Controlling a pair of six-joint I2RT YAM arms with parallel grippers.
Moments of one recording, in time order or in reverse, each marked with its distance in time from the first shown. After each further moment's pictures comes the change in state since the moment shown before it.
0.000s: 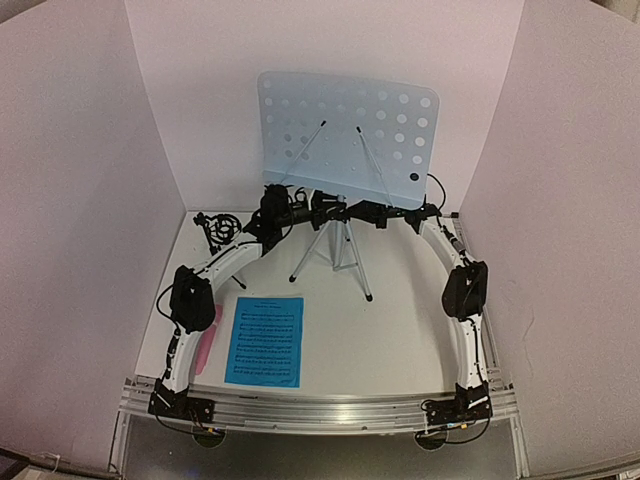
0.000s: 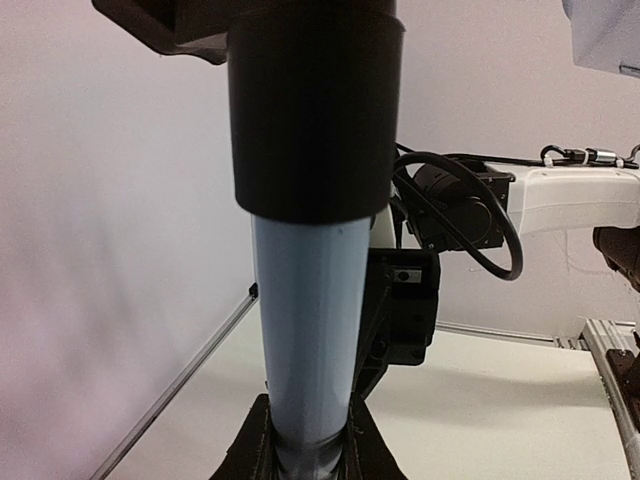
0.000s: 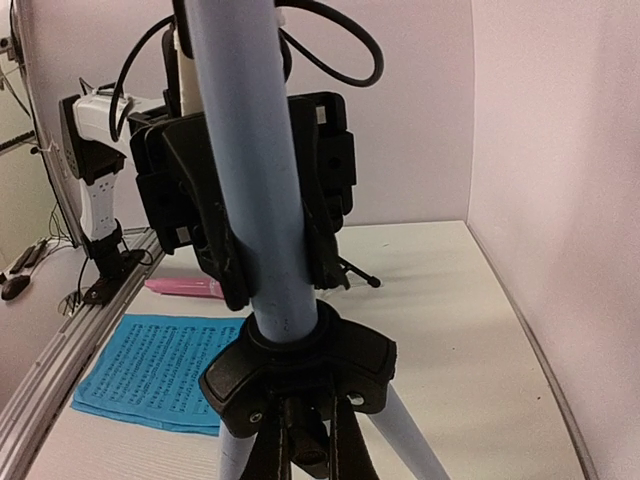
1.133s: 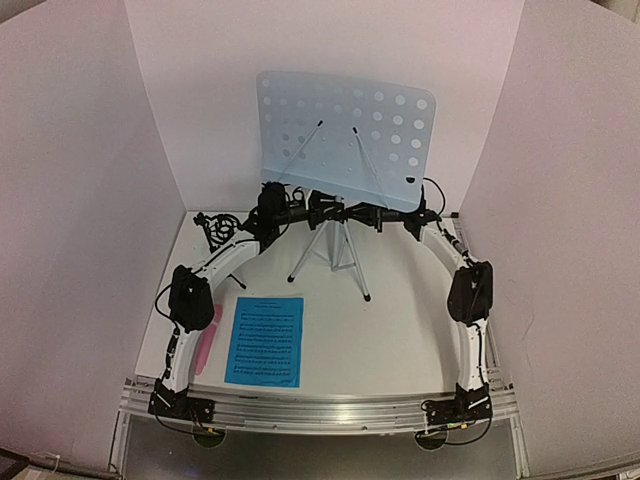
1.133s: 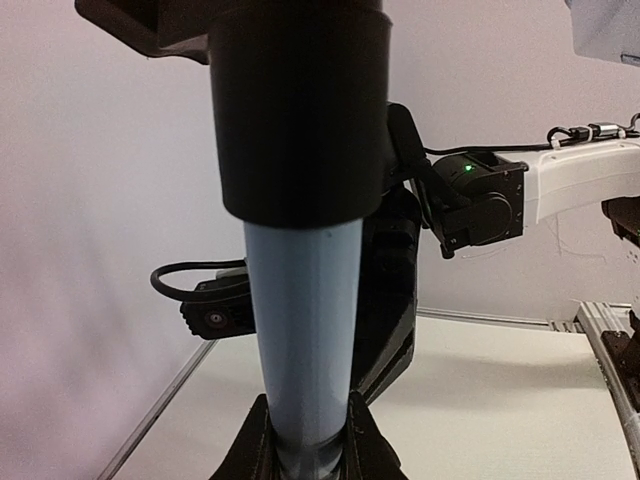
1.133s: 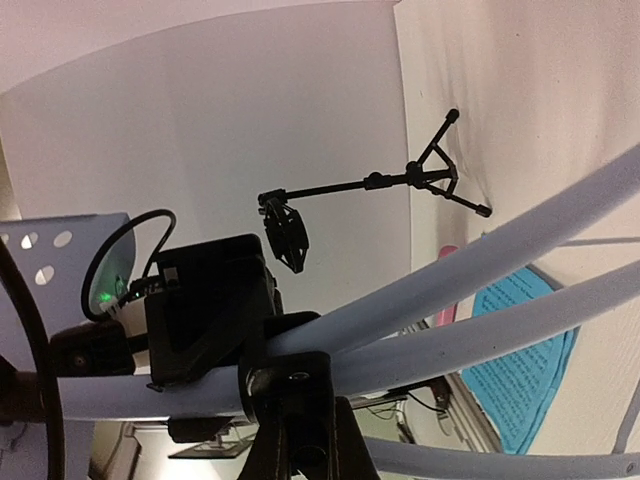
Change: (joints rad) left arm 0.019 0.002 0.014 -0.041 0.049 0.048; right arm 0.027 -0.116 -0.220 0.144 0.147 1.618
